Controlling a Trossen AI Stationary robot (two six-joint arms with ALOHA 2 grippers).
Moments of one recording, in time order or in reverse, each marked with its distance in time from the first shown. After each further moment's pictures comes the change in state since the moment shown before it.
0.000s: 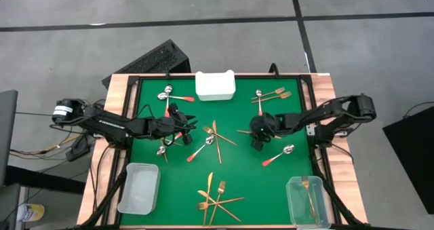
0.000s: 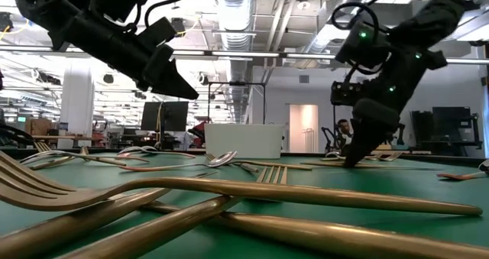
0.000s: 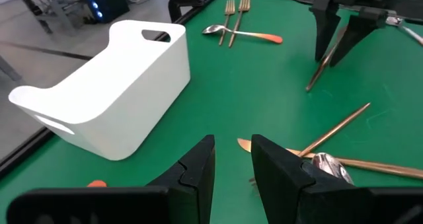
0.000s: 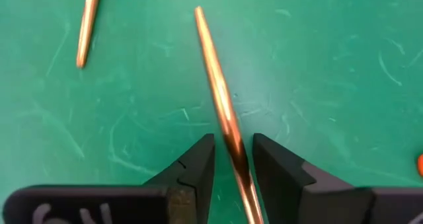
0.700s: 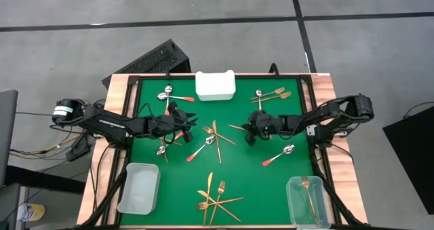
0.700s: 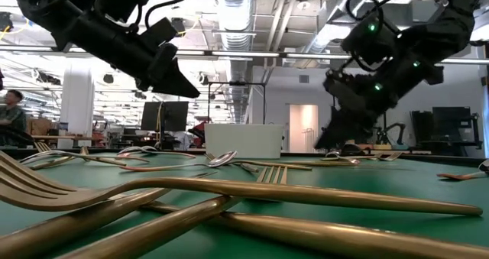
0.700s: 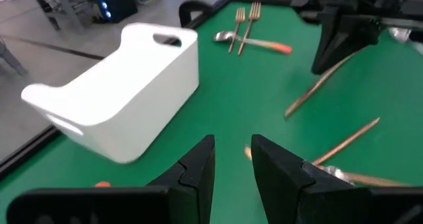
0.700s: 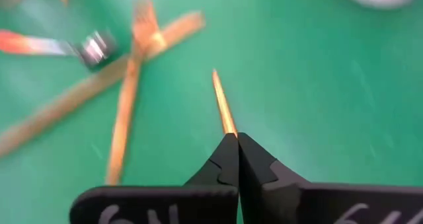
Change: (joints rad) left arm 0.024 0.000 0.000 0.040 -0.005 -0.028; right arm -0.002 0.001 -0.085 0.478 0.078 0.073
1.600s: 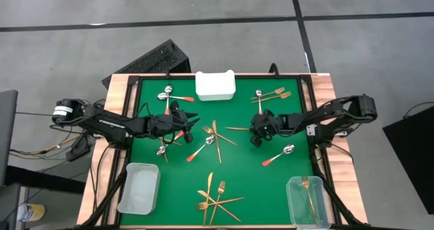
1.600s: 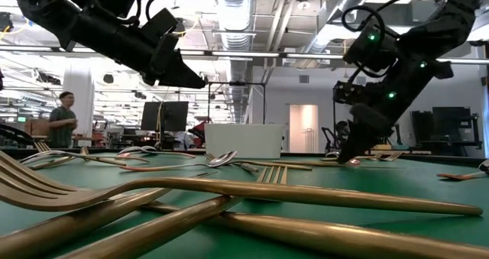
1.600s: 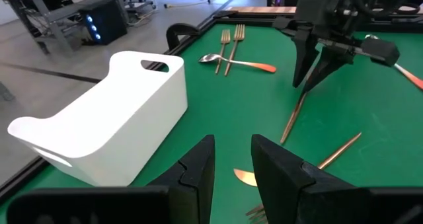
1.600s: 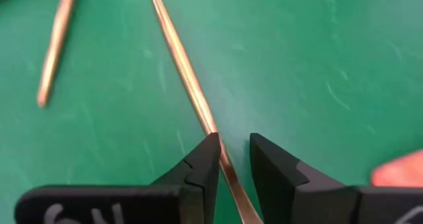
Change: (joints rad) left arm 0.000 0.000 0.000 0.069 0.042 0.072; right arm -0.032 -0.018 0.010 -0.337 0.007 -0.104
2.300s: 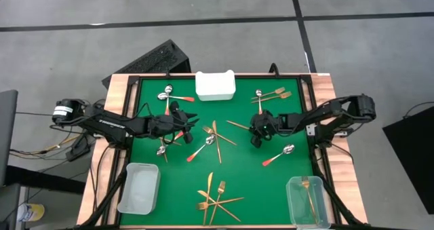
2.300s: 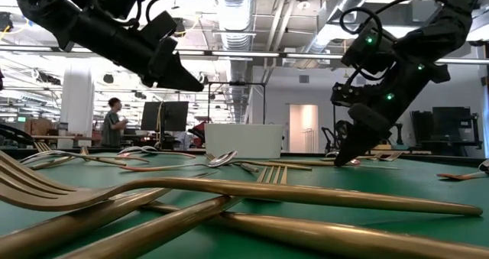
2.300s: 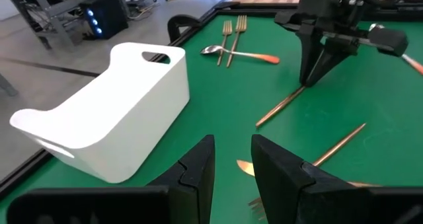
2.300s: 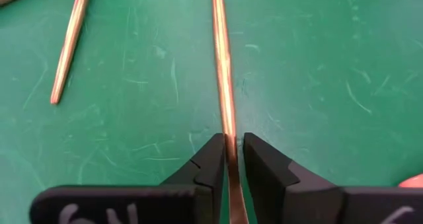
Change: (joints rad) left arm 0.000 0.000 0.000 -0.036 -0.009 0.000; right arm -0.014 -0.006 -0.004 0.021 -0.044 -0.019
